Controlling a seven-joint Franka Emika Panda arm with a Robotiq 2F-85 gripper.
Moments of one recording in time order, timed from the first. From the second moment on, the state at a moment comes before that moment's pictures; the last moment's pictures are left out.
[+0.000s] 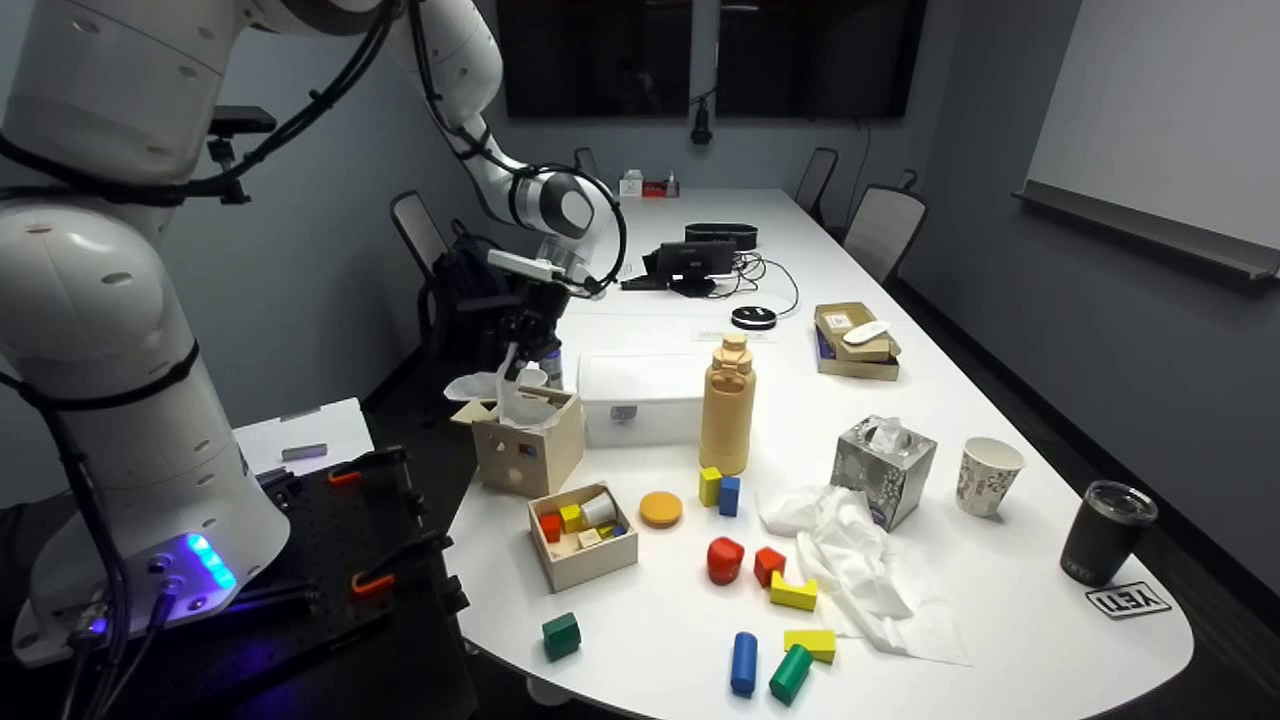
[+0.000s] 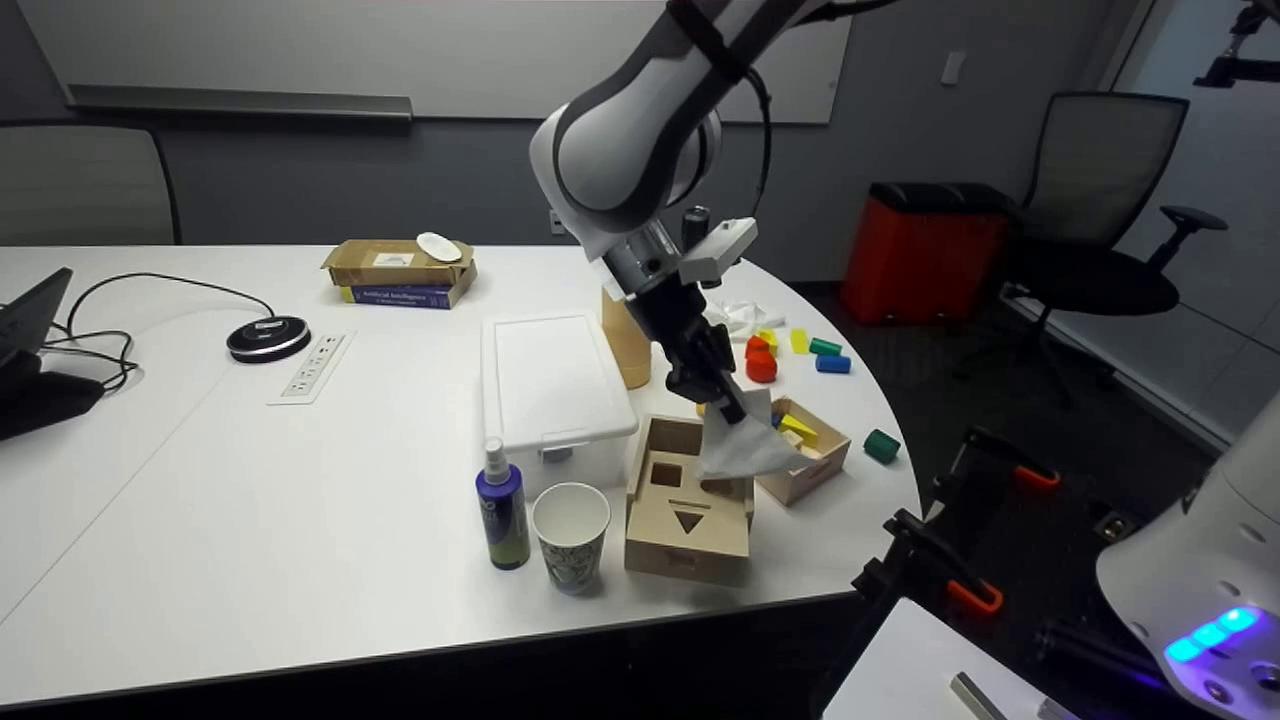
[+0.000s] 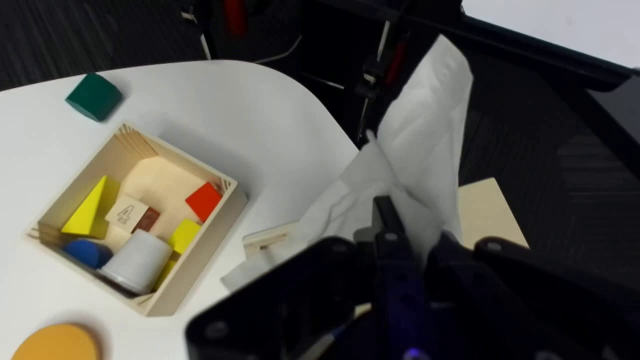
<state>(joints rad) 0.17 0.53 0.13 -1.97 -0.06 1.81 -0.04</state>
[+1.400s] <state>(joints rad) 0.23 0.63 0.14 -2.01 -0.23 2.10 -0.07</state>
